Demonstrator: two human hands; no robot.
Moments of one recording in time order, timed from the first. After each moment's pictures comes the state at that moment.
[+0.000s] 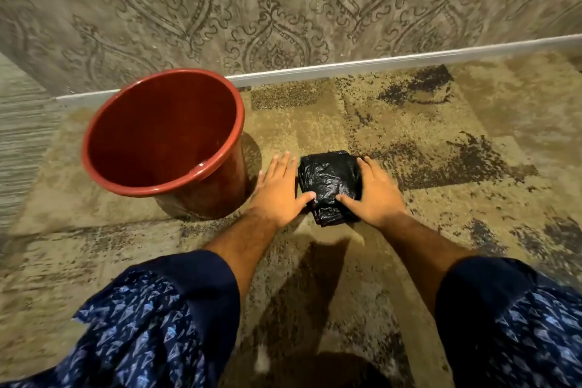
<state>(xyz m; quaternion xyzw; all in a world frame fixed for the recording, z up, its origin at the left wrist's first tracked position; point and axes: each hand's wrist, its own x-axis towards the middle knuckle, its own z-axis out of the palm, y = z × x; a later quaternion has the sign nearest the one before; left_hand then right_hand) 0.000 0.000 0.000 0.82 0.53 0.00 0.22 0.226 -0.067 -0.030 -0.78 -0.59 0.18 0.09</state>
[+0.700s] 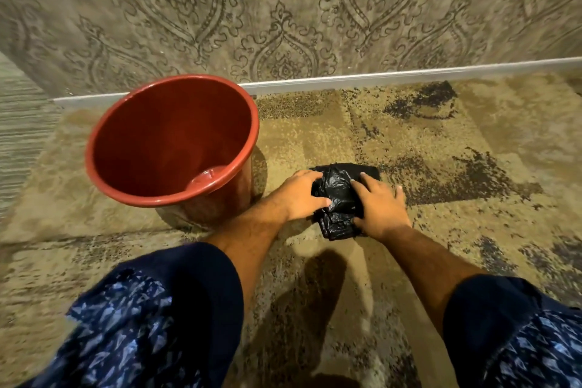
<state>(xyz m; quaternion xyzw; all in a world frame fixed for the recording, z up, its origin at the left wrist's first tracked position) 0.007 0.034 0.016 0.79 0.48 -0.01 0.38 0.216 -0.047 -0.052 -0.77 -0.63 0.12 -0.03</state>
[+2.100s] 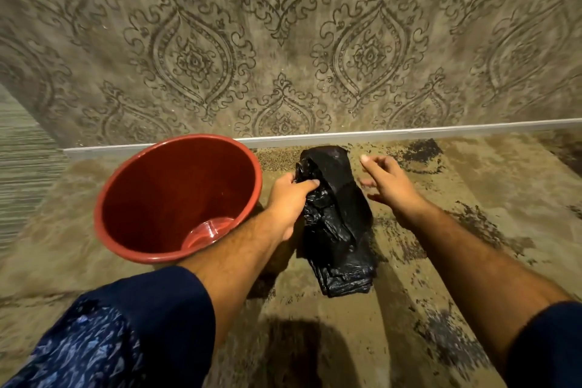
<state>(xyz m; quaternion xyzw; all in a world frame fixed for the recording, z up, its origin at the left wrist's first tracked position) 0.027 0.081 0.072 0.43 0.52 0.36 0.65 0.238 0.030 0.094 -0.68 -0.38 0.43 0.46</state>
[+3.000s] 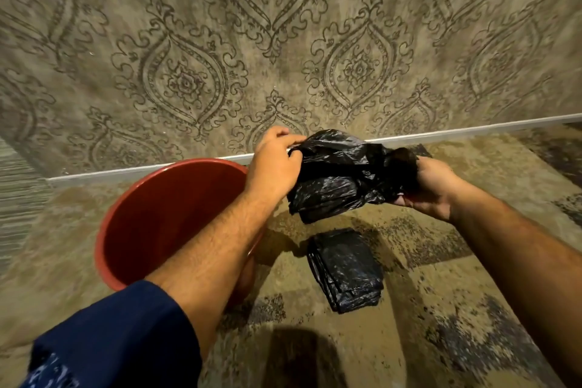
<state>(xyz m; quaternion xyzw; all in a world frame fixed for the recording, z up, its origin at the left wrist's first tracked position) -0.003 0.136 0.169 0.74 0.51 0.33 0.29 0.255 0.027 0.163 -0.60 -0.27 0.52 0.54</state>
